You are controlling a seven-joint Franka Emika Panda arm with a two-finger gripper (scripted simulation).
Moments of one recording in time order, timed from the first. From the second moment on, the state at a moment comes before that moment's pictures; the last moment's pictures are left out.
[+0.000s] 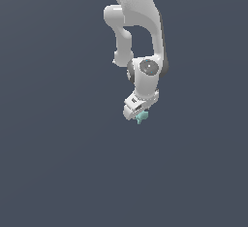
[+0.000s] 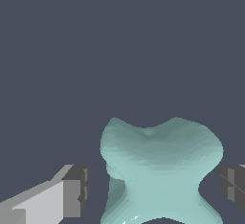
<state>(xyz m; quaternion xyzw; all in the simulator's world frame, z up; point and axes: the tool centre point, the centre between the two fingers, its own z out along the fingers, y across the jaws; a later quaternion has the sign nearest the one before) -0.068 0.087 0.058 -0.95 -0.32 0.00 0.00</state>
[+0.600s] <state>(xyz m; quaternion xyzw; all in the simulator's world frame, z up) -0.067 0.087 0.042 -0.95 -0.32 0.00 0.00</state>
